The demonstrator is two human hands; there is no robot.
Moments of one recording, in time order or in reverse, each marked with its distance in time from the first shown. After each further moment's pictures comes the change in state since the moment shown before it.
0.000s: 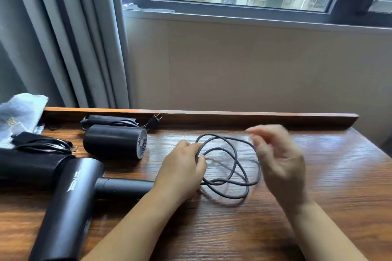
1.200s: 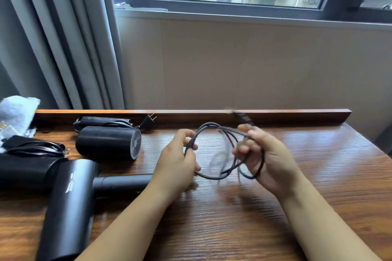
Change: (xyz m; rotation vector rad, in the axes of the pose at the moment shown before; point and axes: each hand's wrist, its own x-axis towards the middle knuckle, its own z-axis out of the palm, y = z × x) left_hand 0.001 0.006 -0.003 -0.572 0.053 -0.072; right_hand 0.015 0.007 0.004 1.104 -0.083 0.915
